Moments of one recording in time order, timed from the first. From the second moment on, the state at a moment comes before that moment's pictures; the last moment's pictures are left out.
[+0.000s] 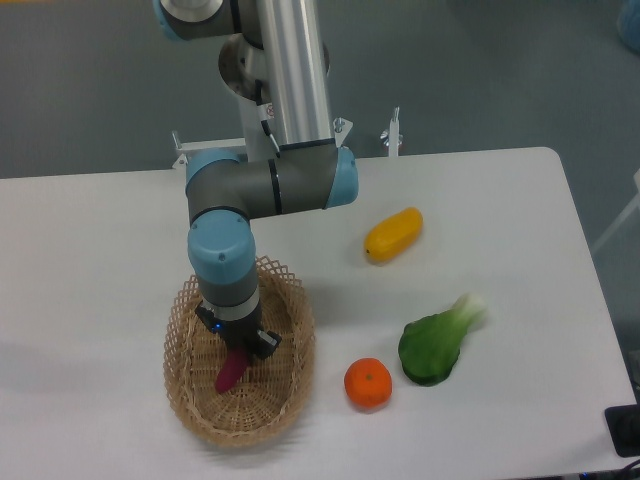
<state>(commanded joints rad) 2.15 -2.06 -1.71 -0.82 1.54 0.71</state>
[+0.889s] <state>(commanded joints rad) 2.43 -1.85 -1.63 -0.92 1.52 0.97</state>
